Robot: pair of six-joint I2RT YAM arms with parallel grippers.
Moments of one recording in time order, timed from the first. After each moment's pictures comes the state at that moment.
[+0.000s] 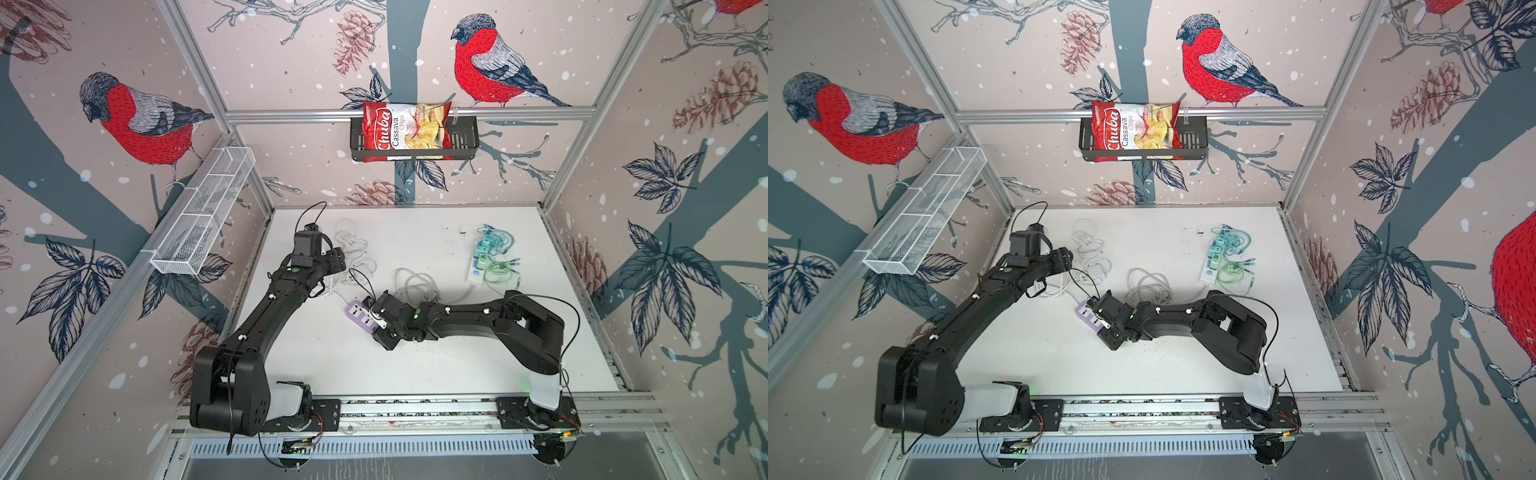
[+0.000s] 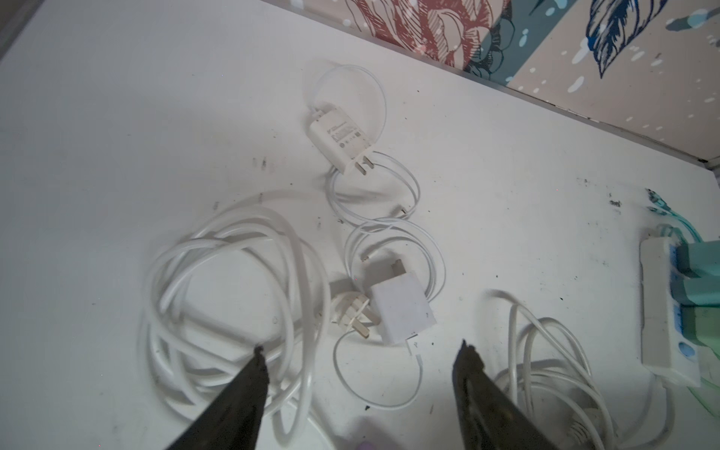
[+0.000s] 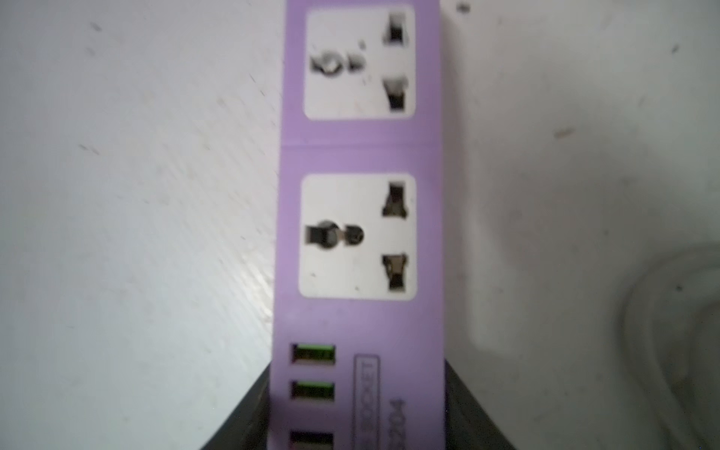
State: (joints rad) left arm -0.17 1.35 0.95 -0.34 0.05 -0.35; right arm 1.16 1.95 1.14 -0.24 0.03 0.11
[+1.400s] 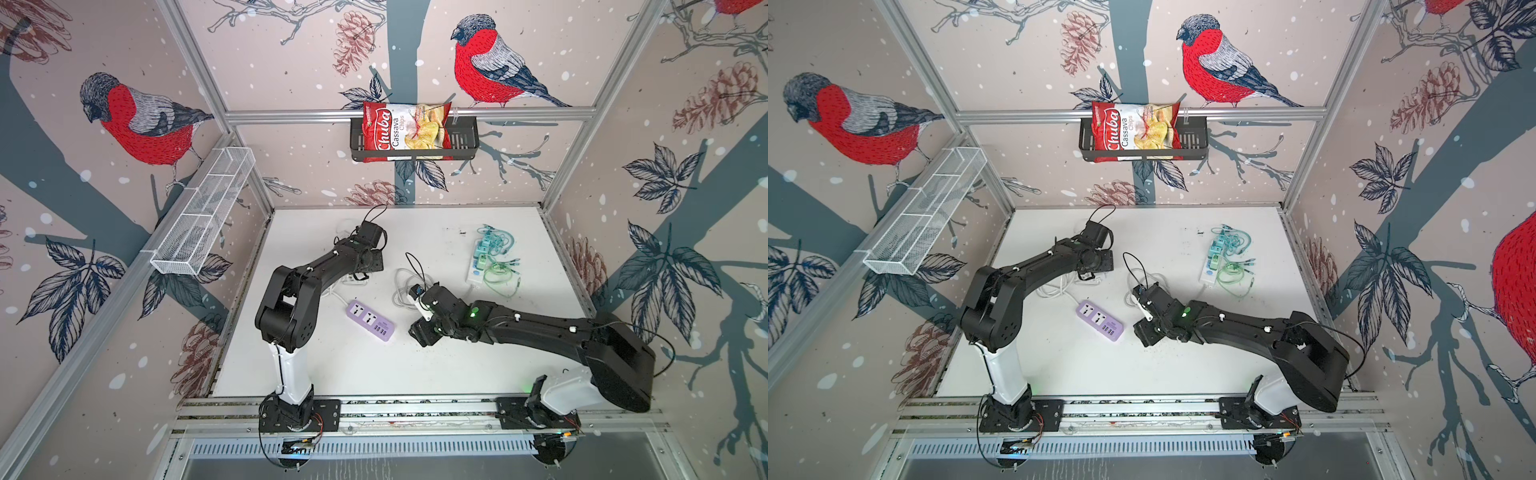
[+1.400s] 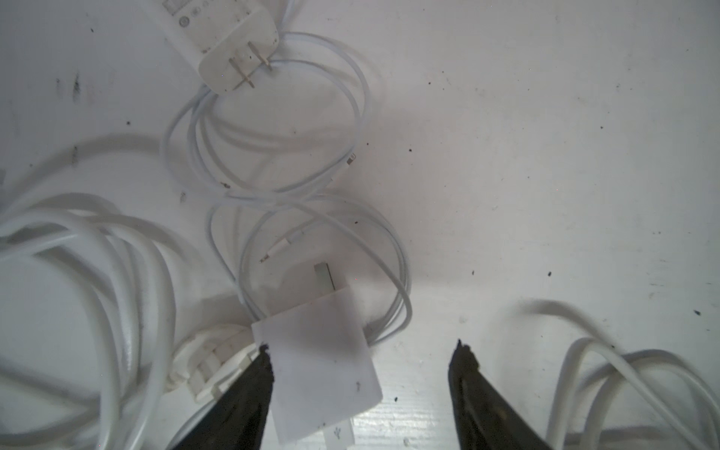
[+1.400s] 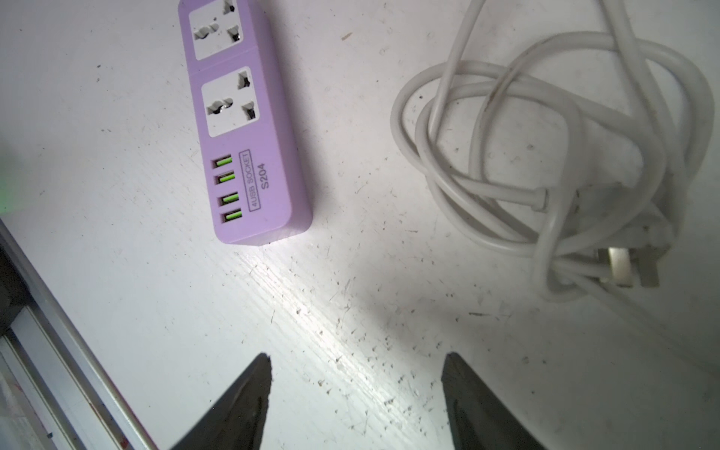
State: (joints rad) left arm -0.42 1.90 1.36 -0.55 -0.18 -0.49; right arm 1.02 1.46 0.82 -0.33 -0.03 0.26
